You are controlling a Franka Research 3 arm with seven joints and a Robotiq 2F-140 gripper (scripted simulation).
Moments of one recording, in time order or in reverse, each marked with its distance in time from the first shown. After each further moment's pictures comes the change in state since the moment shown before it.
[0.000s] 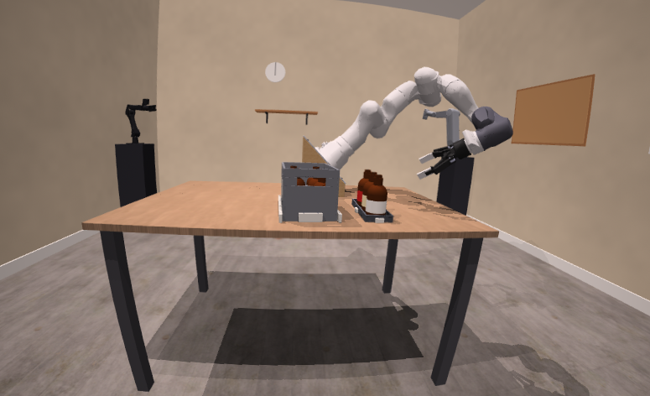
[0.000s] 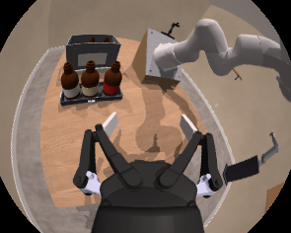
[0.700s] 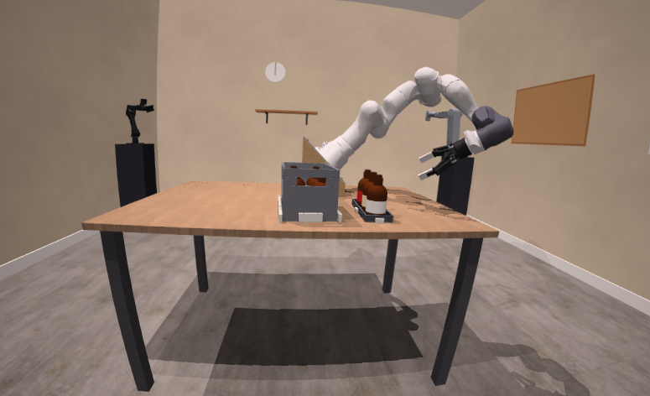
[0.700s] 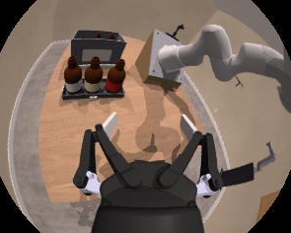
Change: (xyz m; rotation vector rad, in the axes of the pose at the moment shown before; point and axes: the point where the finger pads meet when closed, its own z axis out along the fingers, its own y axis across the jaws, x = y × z) arm 0.001 -0.005 -0.003 0.013 -0.001 -0.068
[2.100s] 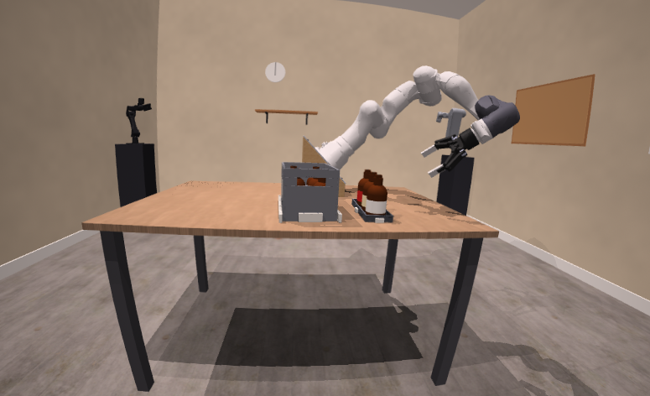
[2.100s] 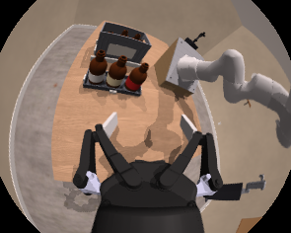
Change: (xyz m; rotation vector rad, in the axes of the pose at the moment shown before) arm 0.026 -0.038 -0.043 0.123 -0.031 -0.178
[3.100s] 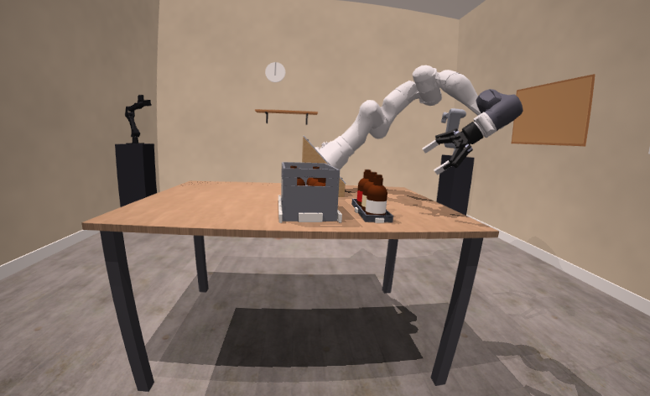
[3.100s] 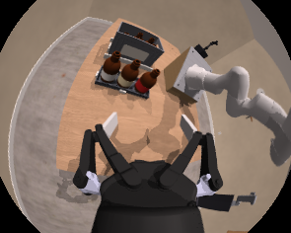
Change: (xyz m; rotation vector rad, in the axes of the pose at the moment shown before) arm 0.020 -0.019 -0.023 0.069 0.001 -0.112
